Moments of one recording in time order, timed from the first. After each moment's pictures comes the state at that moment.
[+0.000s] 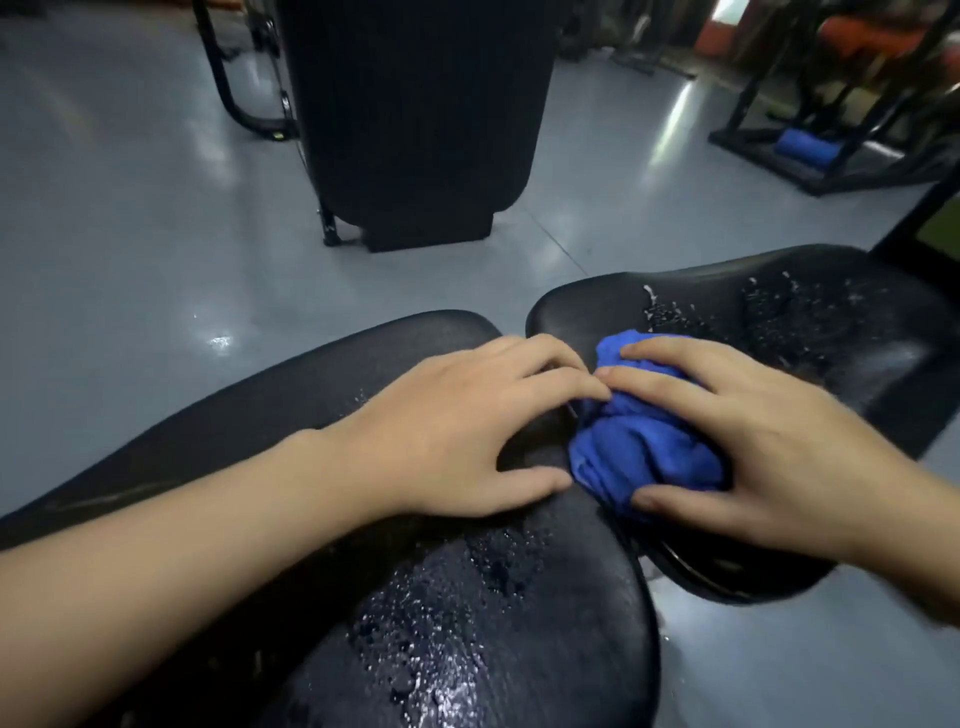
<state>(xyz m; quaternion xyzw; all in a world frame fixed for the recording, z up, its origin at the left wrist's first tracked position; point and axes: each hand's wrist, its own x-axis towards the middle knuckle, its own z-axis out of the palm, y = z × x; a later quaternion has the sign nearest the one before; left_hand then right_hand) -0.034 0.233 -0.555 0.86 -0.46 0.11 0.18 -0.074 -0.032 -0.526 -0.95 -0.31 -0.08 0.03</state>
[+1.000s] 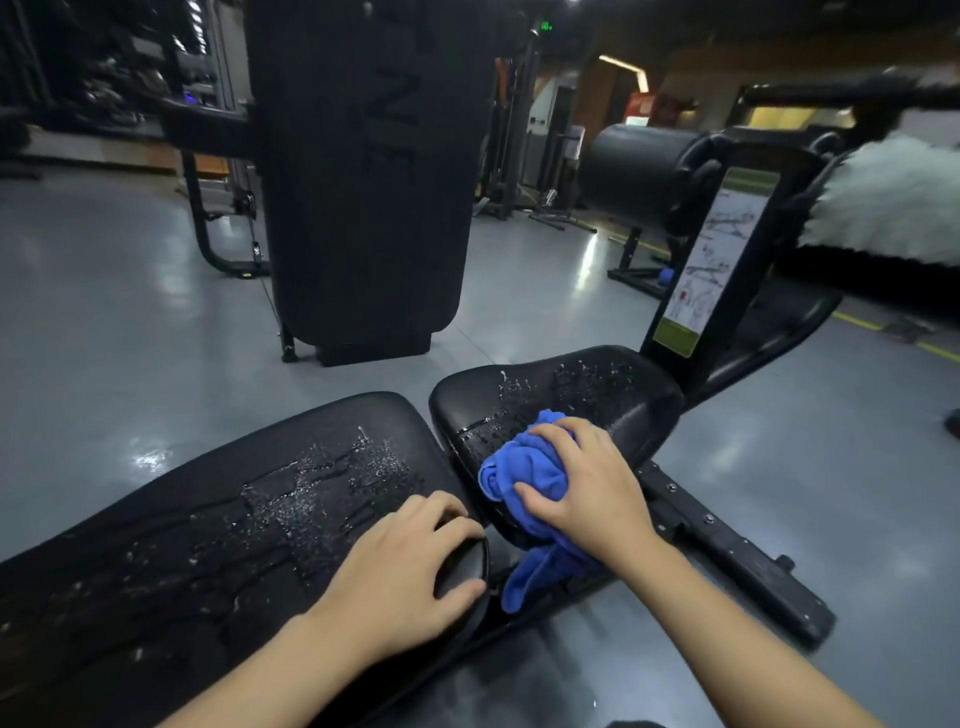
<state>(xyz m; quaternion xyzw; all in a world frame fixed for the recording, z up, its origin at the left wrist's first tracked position) -0.179 0.195 -0.583 0.92 -0.33 0.11 0.19 -0.142 -0.052 -0.559 -0.95 -0.11 -0.26 0.13</state>
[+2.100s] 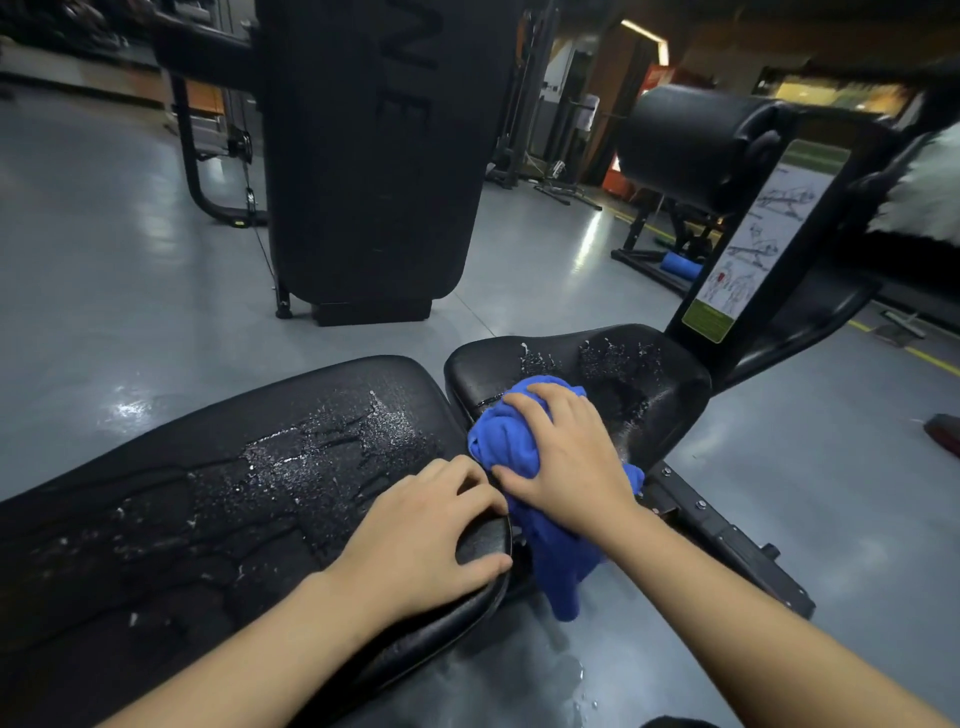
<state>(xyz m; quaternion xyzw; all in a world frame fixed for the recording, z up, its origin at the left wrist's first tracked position) -0.164 0.197 -0.588 0.91 -0.33 0.12 0.22 -0.113 -0.013 -0.568 -0.95 -0.16 -0.25 0.03</state>
